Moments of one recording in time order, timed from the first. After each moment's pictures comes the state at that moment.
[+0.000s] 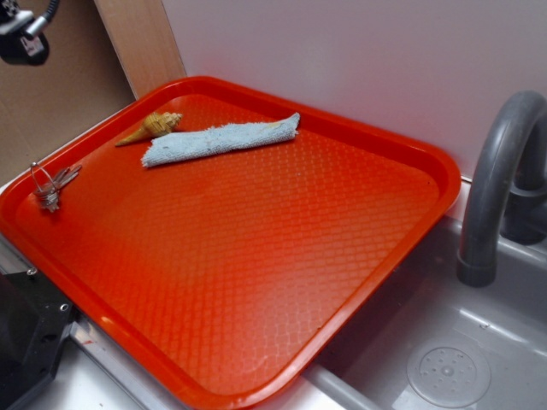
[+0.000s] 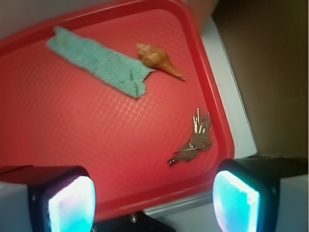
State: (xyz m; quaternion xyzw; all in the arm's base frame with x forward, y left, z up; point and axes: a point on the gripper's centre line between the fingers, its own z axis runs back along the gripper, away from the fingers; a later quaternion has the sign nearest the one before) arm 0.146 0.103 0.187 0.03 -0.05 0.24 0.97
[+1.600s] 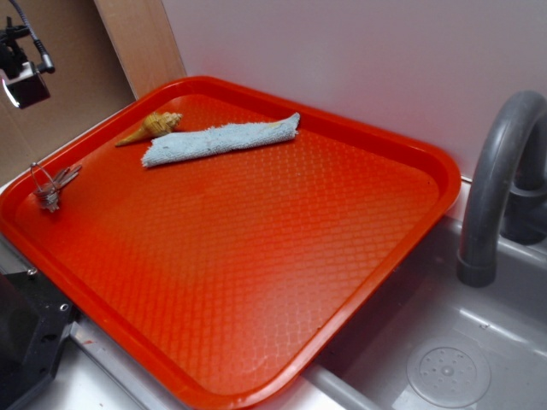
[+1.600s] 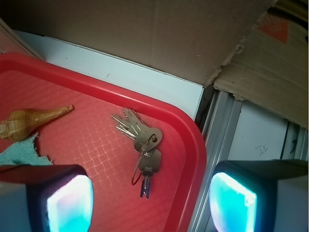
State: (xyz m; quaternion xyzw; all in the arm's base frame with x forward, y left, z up) arm 0.121 0.142 0.135 0.07 -0.08 0.62 0.78
